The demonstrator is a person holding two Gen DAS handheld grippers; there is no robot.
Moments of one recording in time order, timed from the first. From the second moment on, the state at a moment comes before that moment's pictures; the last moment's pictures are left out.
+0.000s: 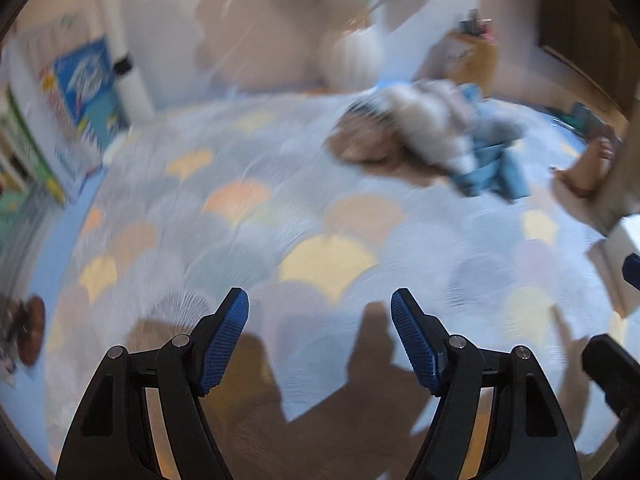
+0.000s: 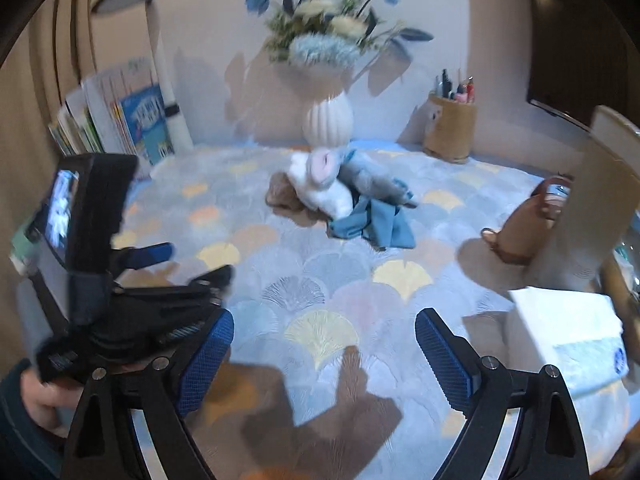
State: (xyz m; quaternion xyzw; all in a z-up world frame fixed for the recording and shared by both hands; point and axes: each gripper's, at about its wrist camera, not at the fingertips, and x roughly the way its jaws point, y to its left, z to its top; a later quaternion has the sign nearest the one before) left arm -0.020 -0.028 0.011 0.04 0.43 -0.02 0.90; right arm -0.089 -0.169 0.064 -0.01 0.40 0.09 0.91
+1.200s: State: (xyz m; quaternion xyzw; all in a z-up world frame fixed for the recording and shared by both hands) left arm 0.127 -0.044 0.034 0.03 0.43 -0.14 0.89; right arm 0.130 -0.212 0.029 0.07 0.51 0.07 0.85
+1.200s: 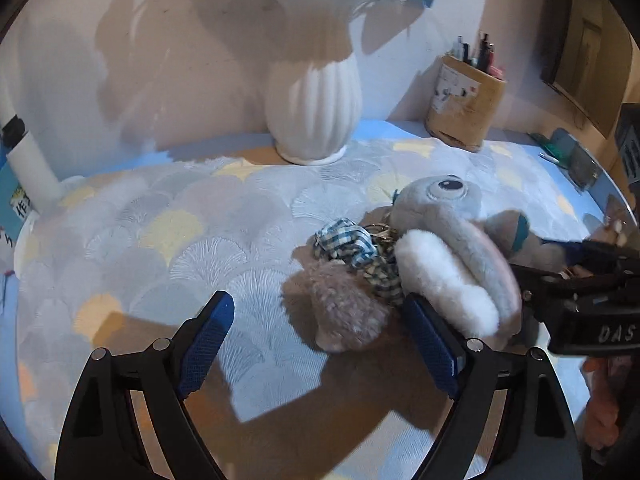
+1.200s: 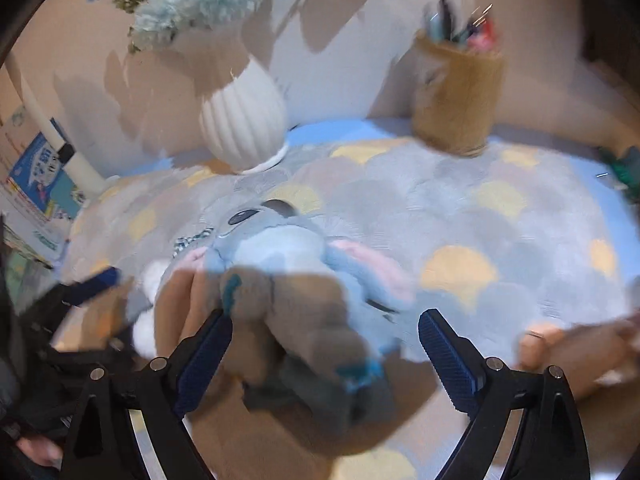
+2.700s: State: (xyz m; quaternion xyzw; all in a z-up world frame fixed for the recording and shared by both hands) left arm -0.027 0.006 0.031 -0.08 0.48 -0.19 0.86; right arm -0.098 -0.195 0.046 -0.01 0.49 0.11 0.86
